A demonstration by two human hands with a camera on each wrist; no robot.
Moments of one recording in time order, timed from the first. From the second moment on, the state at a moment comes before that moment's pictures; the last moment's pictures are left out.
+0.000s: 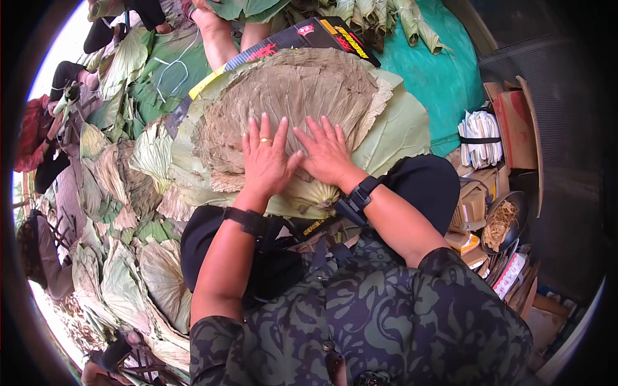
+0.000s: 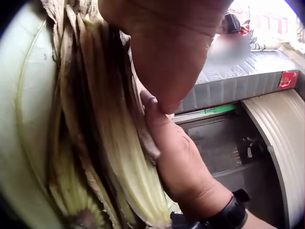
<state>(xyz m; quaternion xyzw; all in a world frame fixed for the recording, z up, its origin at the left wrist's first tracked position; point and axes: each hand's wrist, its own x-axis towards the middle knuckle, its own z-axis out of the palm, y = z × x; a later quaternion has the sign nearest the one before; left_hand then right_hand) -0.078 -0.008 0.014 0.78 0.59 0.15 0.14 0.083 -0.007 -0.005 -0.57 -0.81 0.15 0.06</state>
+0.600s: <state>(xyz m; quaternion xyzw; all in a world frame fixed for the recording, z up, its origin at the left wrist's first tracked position) -0.081 -0.007 -0.006 0.79 0.59 0.03 0.16 0.084 0.112 -0.001 -0.52 -0.84 0.15 -0.01</state>
